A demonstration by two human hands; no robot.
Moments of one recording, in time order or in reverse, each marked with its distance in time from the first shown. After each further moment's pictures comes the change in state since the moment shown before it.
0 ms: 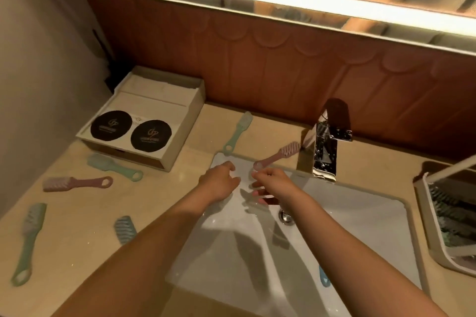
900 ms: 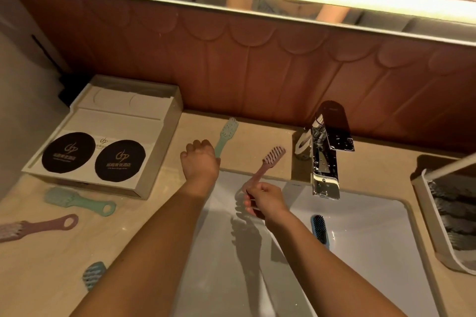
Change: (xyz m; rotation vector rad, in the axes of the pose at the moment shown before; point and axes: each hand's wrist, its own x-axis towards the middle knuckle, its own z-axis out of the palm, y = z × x) left_hand 0.100 0.010 -0.014 0.507 0.404 -0.063; right_hand 0.040 0.009 0.014 0.362 0.220 0.063
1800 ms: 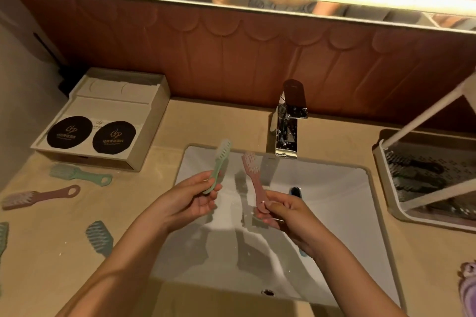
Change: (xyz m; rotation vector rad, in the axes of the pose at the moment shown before) left_hand -0.165 -0.017 -0.053 -1.809 -0.891 -0.344; right_hand -0.111 0.042 -0.109 0.032 -0.347 -0.148
